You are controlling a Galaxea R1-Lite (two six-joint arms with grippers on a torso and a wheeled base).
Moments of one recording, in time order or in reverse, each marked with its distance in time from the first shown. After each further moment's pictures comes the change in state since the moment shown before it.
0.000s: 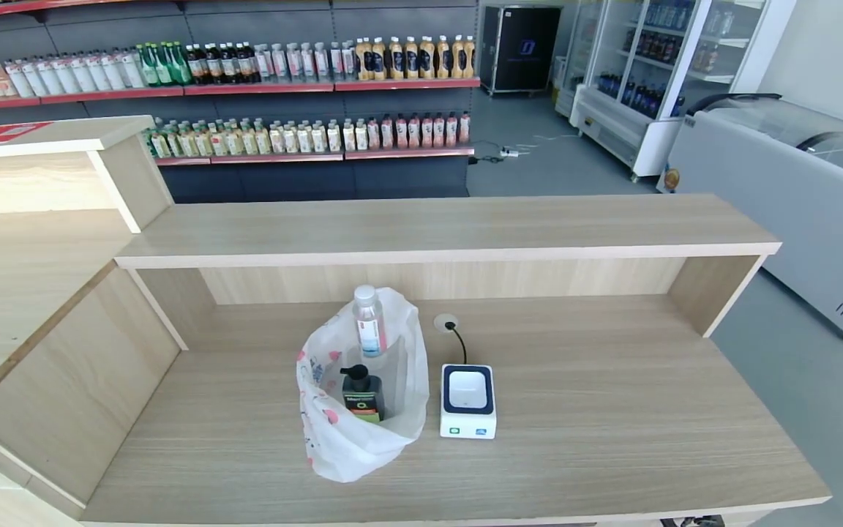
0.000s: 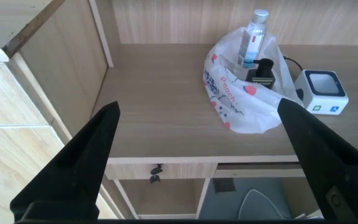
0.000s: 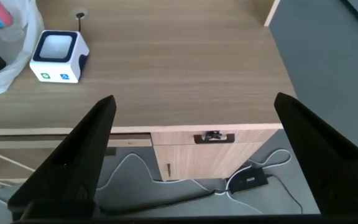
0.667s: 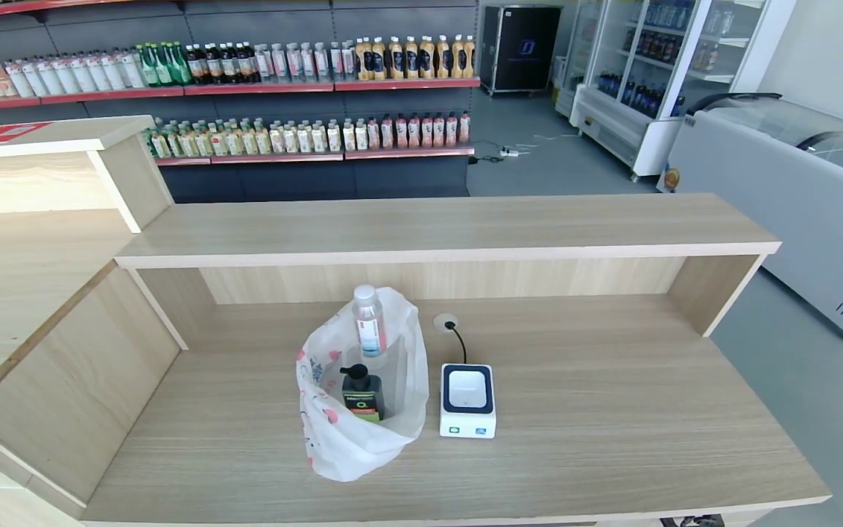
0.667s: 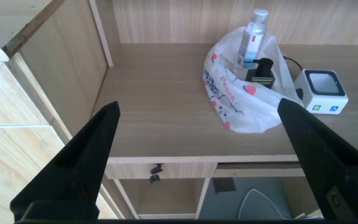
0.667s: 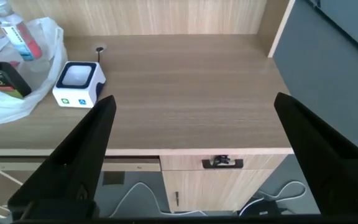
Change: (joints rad) left arm 0.000 0.000 0.000 0.000 0.000 0.000; right arm 0.066 -0.158 0.001 0.011 -0.016 0.029
